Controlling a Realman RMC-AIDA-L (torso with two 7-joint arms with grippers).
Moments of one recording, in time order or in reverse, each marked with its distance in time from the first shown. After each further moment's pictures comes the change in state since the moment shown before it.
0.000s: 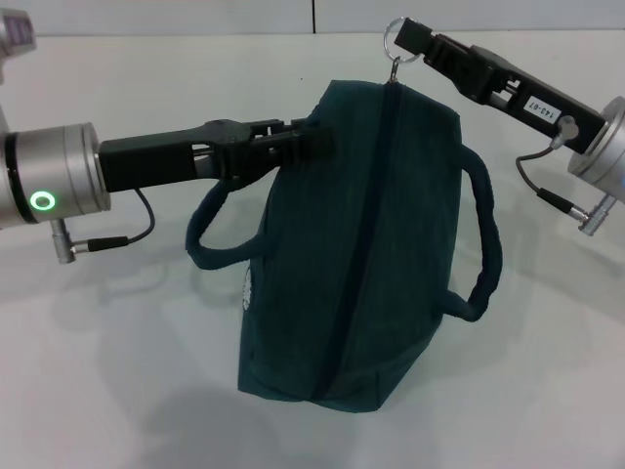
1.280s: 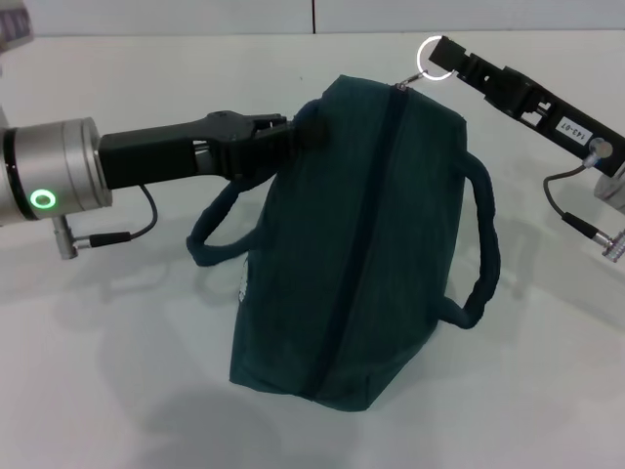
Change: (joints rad) left arm -0.002 -0.001 0.006 0.003 -0.024 0.015 0.045; right arm -0.068 -0.001 0.007 0.004 0.017 -0.021 0.065
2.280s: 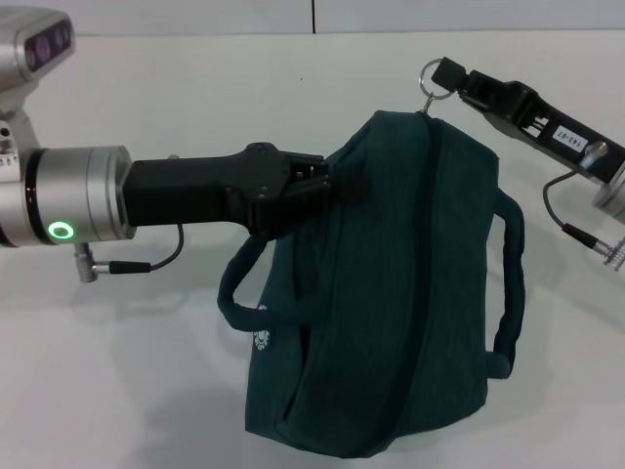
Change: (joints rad) left arm -0.004 -0.006 0.104 -0.006 -0.034 0.101 0.099; right arm 0.000 -0.004 -0.006 0.023 -0.010 0.070 0.131
